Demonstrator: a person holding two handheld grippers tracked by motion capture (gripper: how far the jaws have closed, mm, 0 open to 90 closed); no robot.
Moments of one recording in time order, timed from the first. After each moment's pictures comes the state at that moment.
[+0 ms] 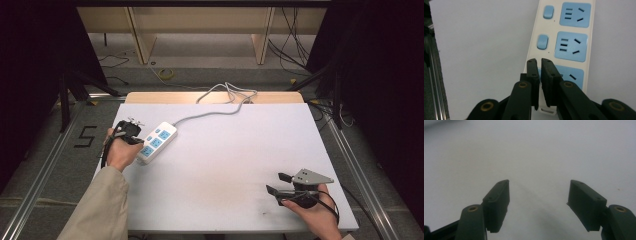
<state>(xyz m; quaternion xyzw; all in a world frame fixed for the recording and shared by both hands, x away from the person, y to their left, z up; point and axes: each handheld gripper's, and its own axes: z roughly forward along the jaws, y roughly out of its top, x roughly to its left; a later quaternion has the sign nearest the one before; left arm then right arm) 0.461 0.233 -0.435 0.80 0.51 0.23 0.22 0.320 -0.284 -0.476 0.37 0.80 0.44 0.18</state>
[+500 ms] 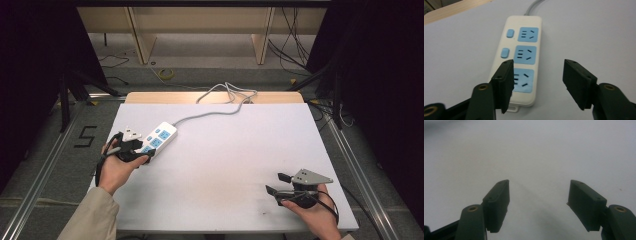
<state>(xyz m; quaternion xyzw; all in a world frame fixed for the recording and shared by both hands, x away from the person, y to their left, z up) 0.402 0.224 -0.432 0.79 0.46 0.23 0.35 0.320 -0.283 -0.477 0.37 0.80 0.44 0.18</state>
